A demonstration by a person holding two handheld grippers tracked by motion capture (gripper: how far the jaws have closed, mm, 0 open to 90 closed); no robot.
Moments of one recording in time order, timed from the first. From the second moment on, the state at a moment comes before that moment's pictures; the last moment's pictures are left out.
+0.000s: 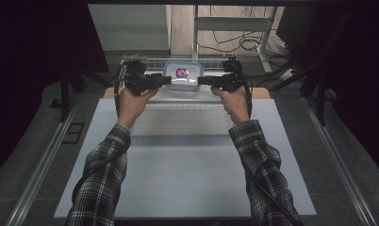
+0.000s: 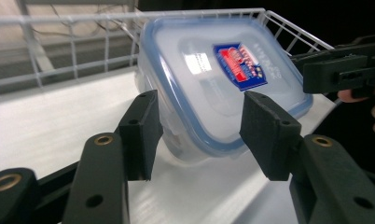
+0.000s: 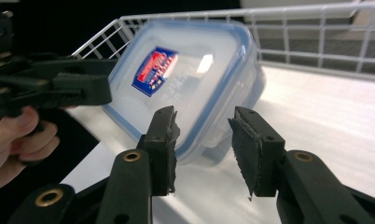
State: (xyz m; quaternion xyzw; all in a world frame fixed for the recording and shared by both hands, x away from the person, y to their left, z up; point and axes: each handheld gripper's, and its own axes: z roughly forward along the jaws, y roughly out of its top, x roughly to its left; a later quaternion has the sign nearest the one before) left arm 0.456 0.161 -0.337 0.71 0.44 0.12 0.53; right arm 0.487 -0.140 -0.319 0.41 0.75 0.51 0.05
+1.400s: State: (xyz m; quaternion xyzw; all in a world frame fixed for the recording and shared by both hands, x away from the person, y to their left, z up) left arm 0.384 0.153 -0.361 0.75 0.37 0.16 0.53; right arm 0.433 -0.147 -0.340 0.34 0.78 0.51 0.11
